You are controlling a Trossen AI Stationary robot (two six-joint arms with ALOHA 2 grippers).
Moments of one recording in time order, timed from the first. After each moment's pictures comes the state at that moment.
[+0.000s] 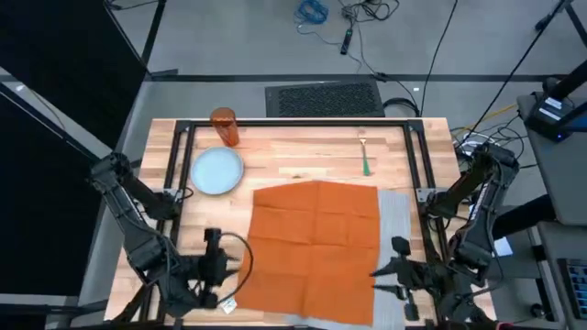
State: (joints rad) left arm -0.85 1.47 1.38 -1.02 -0.78 -0.64; right arm 1.04 1.36 1.14 -0.56 0.81 0.81
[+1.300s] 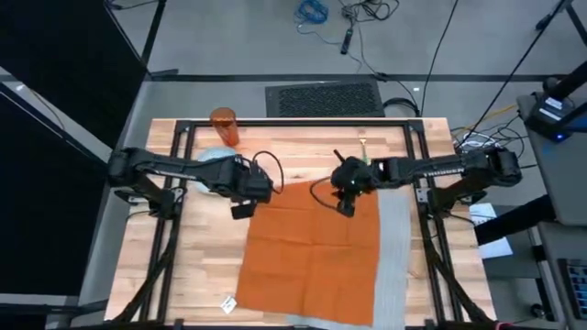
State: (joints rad) left arm -0.07 1.62 1.38 -1.37 -0.35 -0.25; right arm -0.12 1.35 0.92 -0.59 0.09 0.16
